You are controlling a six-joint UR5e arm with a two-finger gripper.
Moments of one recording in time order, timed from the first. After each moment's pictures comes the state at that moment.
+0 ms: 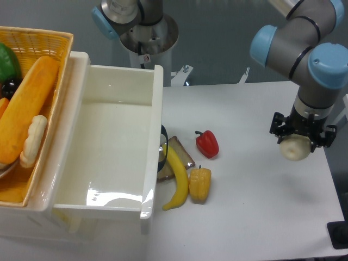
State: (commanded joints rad) arm 2.77 -2.05 -1.32 -1.22 1.60 1.14
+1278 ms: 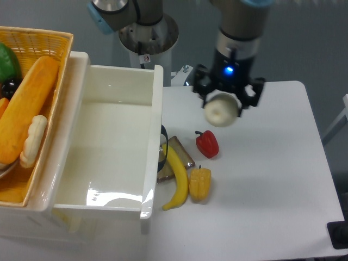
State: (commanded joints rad) arm 2.54 -1.63 -1.43 -1.45 1.37 0.86
